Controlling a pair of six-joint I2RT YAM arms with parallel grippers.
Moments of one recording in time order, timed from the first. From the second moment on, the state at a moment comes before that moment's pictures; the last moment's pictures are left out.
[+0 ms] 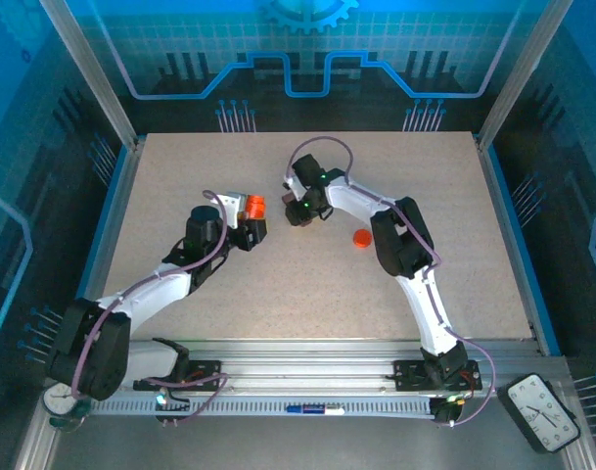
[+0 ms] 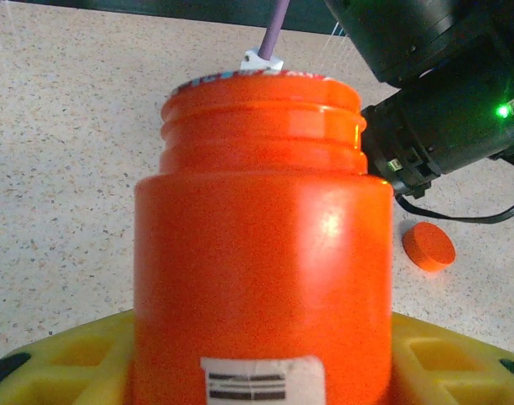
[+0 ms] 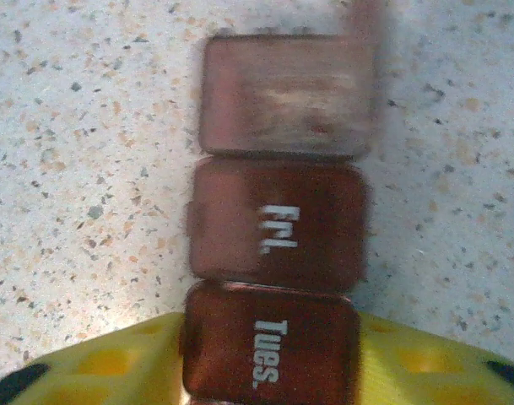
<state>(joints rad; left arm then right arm) -0.30 1.25 0.57 0.28 0.24 -0.28 0.56 2.37 1.92 -0.70 -0.11 0.00</state>
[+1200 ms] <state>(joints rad) -0.30 1.06 0.50 0.13 0.29 -0.34 0.66 1.94 1.26 -0.58 -0.22 -0.11</state>
